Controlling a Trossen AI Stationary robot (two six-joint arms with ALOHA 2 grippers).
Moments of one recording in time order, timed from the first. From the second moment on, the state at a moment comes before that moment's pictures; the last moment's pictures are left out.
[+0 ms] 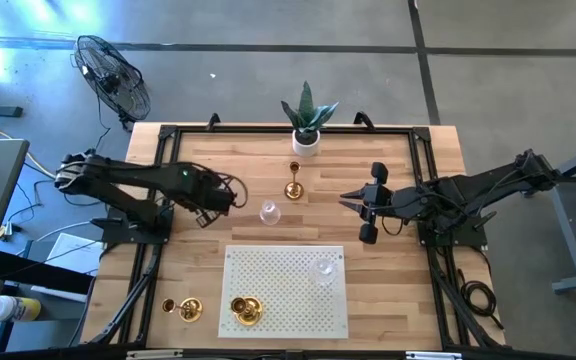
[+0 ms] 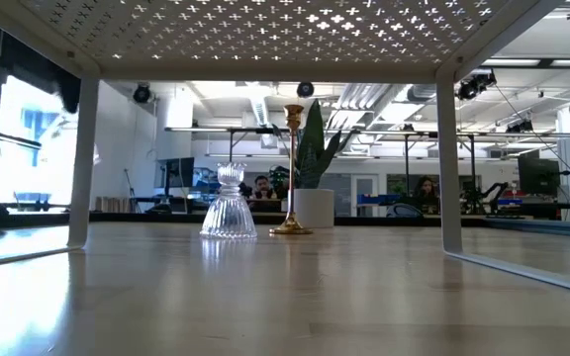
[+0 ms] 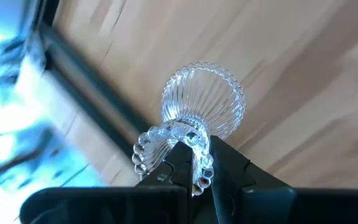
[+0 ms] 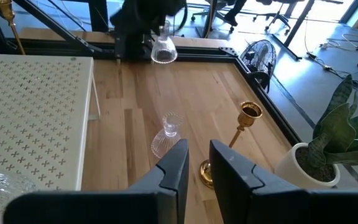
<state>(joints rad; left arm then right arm) -0.09 1.33 1.19 -1.58 -0.37 -0.79 0.31 1.04 0.97 -0.39 0.54 0.11</state>
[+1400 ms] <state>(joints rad) -0.38 1.53 1.86 -1.48 -0.18 -0.61 0.31 1.04 0.97 -0.38 0.51 0.13</state>
